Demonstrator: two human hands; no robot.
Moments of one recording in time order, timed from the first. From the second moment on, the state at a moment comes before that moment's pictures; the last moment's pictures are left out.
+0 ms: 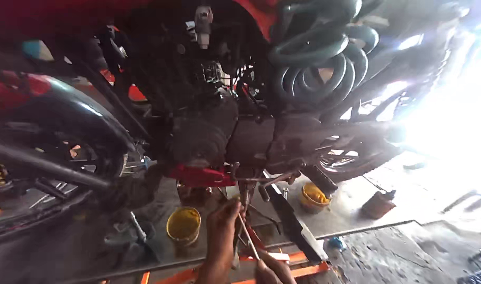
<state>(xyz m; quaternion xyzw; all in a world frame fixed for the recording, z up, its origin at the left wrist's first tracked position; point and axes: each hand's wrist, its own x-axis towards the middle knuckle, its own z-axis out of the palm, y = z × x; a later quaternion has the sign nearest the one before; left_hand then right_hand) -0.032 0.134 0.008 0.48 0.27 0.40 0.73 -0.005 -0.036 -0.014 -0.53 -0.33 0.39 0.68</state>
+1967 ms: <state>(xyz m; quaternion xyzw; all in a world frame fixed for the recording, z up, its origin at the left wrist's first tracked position) -0.016 0.256 0.014 0.76 0.04 0.39 0.52 -0.018 0.103 -0.029 -0.51 -0.23 0.32 0.77</state>
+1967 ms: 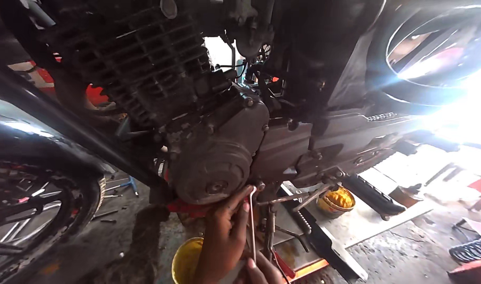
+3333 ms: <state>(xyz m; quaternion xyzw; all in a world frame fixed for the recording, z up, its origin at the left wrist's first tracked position) -0.021 0.261 0.026 0.71 0.06 0.37 0.60 -0.024 0.101 0.071 -0.22 -0.08 0.48 0.85</state>
